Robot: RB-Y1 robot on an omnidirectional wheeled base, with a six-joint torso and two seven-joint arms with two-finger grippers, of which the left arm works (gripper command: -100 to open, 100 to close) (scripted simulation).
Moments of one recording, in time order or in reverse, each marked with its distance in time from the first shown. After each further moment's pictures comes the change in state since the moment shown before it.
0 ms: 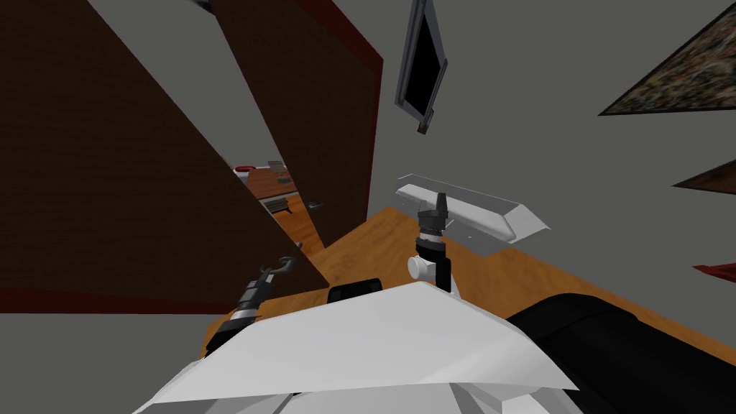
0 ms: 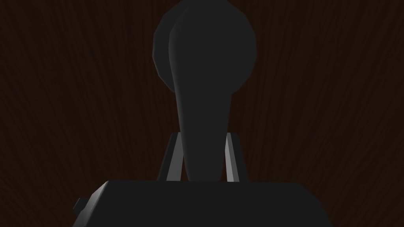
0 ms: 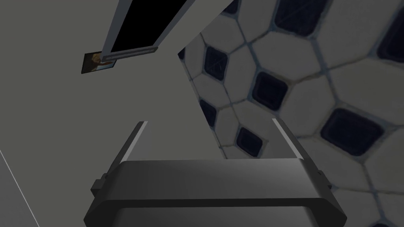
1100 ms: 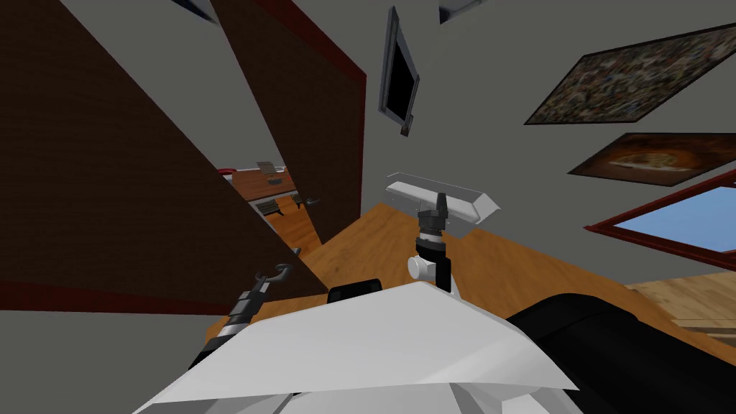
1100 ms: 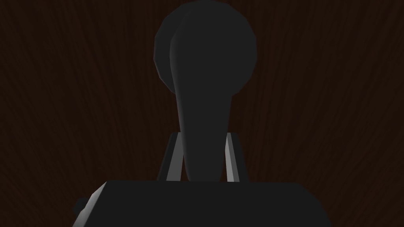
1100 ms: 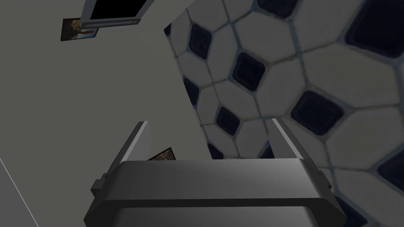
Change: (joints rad) arm 0.046 0.019 -0.019 0.039 -0.010 -0.091 0.021
